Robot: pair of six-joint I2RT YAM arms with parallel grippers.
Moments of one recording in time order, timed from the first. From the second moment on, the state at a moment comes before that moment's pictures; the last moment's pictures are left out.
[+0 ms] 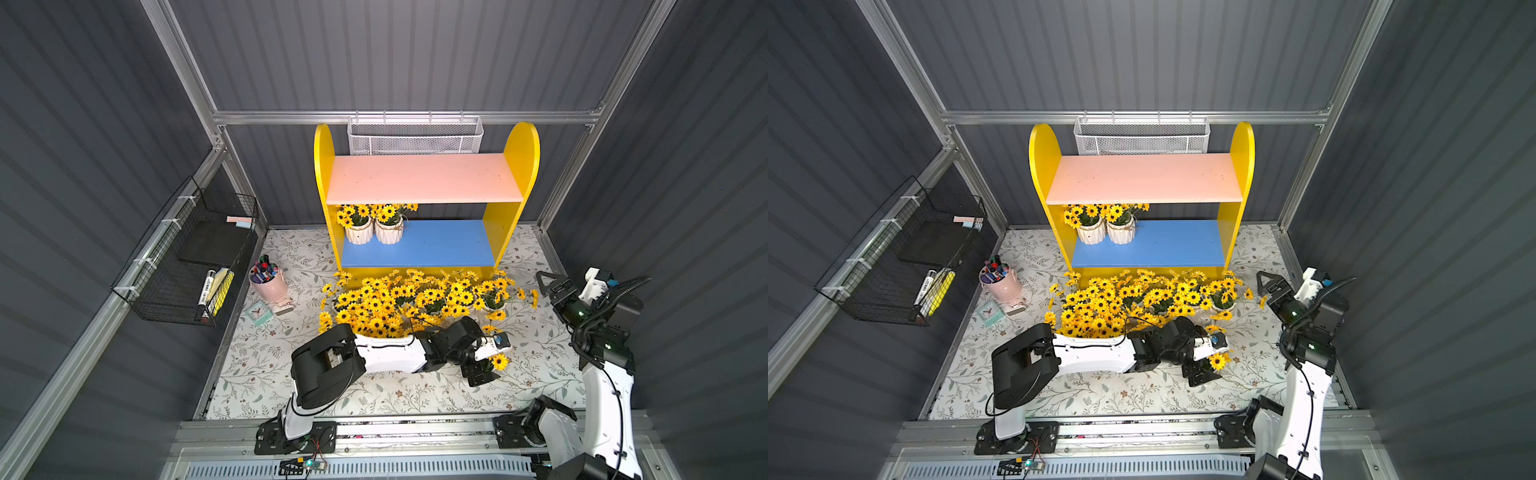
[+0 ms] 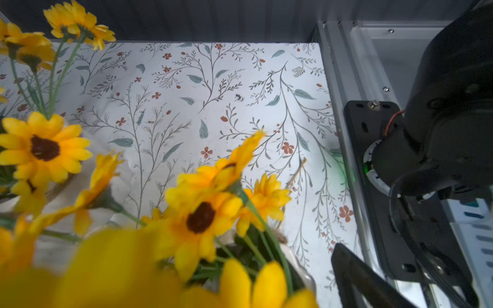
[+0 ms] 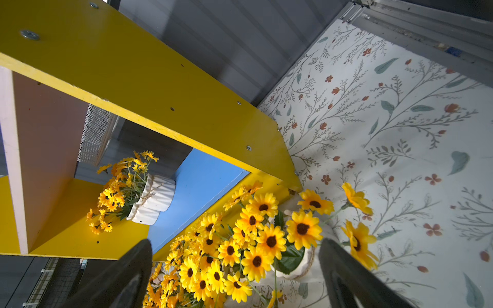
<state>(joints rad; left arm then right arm) -1.17 1.94 1.24 0.08 0.21 0.21 -0.52 0.80 0.64 -0.23 -0.70 0.67</state>
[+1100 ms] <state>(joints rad) -0.86 1.33 1.33 -0.29 -0.28 0.19 0.10 0.77 0.89 -0.44 -0.50 0.54</state>
